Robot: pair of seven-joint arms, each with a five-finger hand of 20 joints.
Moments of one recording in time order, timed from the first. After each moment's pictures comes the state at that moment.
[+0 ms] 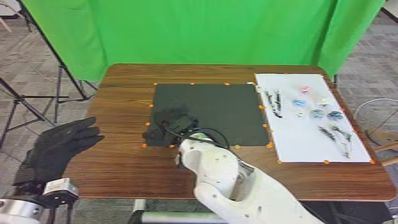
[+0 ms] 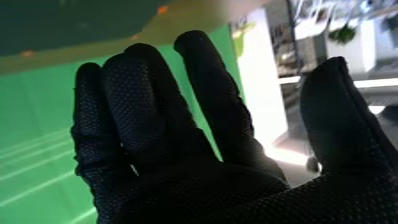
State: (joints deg) left arm 153.5 -45.3 -114.1 -133.3 36.7 13.5 17.5; right arm -71.4 -74.3 34.8 -105.3 -141.5 -15.4 29.1
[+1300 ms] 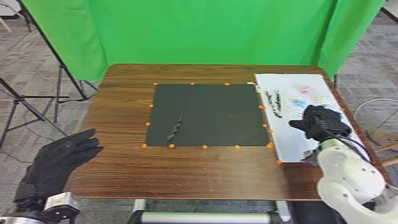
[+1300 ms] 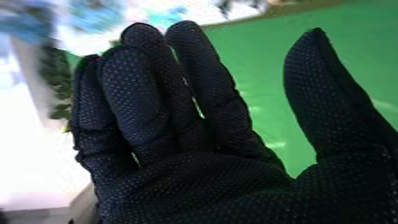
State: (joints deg) left arm 159.5 -44.7 -112.1 -134.1 34.9 16.1 23.6; right arm -101.9 -39.9 74.5 -115.1 -130.5 1.9 40.2
